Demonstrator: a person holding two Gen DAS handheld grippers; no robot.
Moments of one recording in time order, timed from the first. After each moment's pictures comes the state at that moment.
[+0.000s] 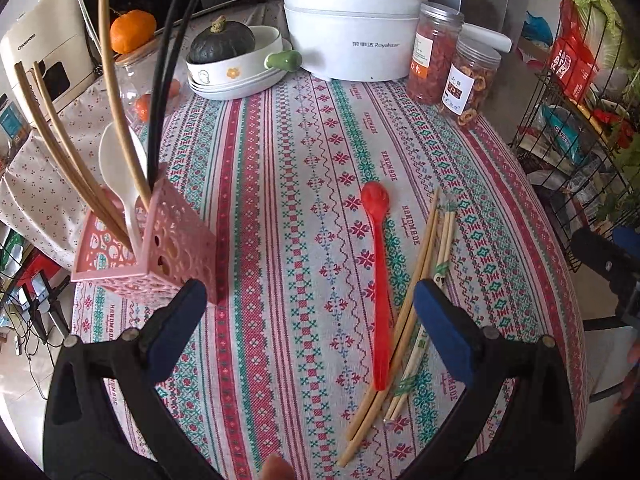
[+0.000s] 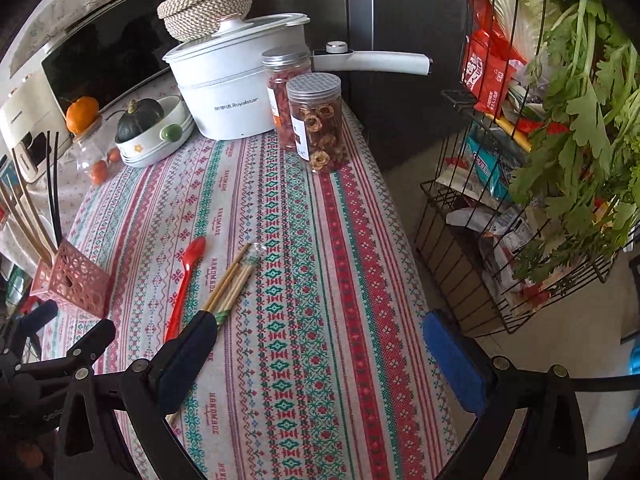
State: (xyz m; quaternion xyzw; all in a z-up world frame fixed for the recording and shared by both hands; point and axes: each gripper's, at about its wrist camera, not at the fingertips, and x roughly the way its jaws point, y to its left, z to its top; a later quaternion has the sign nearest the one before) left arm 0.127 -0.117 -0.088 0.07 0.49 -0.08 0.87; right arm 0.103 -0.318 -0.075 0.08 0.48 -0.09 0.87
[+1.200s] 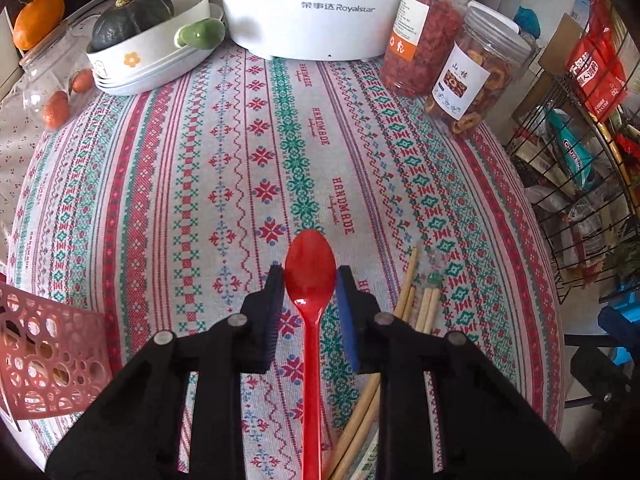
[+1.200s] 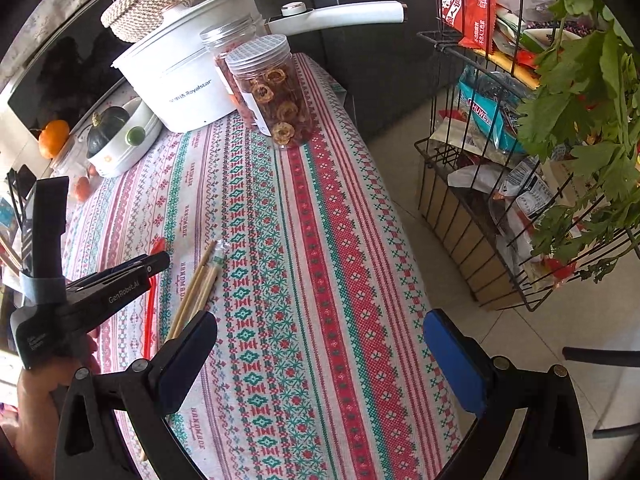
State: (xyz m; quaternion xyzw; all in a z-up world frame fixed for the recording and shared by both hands) left arm 0.205 -0.177 -0.125 0.04 0.53 -0.15 0.84; right arm 0.126 -0.358 -0.107 0.15 0.52 -0.07 0.84
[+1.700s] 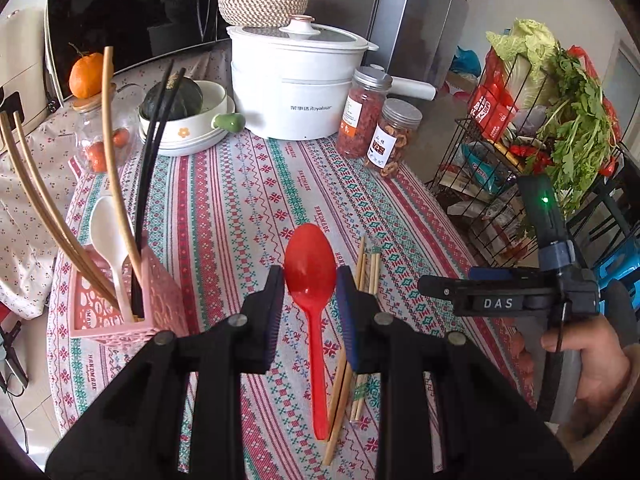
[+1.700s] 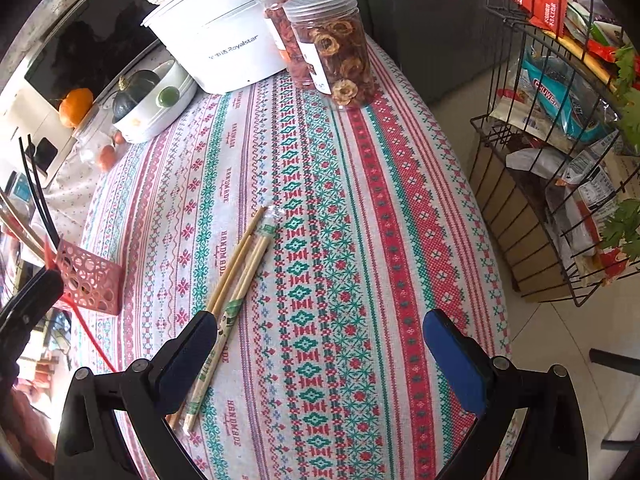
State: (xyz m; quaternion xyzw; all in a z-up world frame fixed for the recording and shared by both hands) left arm 0.112 -0.091 -0.037 0.02 0.42 -0.23 0.88; right arm 0.143 -0.322 -0.128 0.17 0.55 -0.01 0.82
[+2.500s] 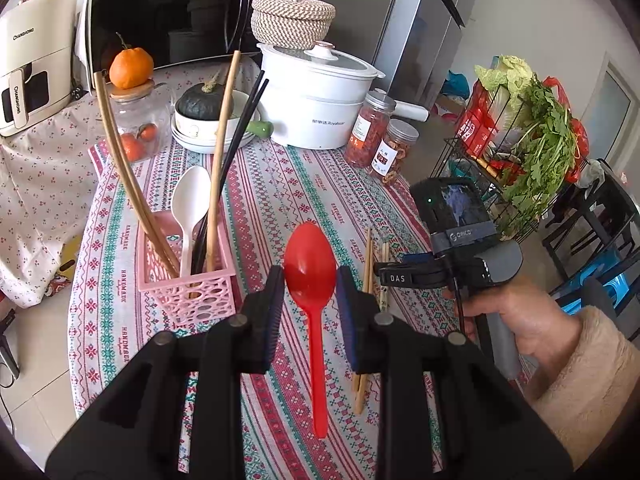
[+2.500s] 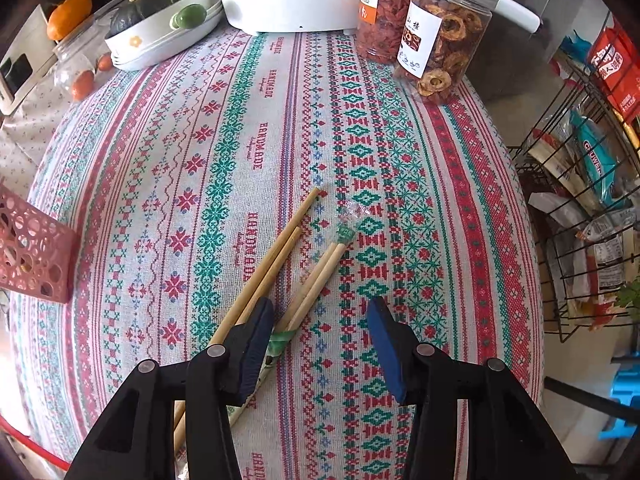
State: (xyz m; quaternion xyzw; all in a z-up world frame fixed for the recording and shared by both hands) left arm 0.083 -0.019 -0.027 -0.02 0.40 -0.25 0.88; right arm 0.184 -0.240 -0.159 0.03 0.59 -0.05 0.80
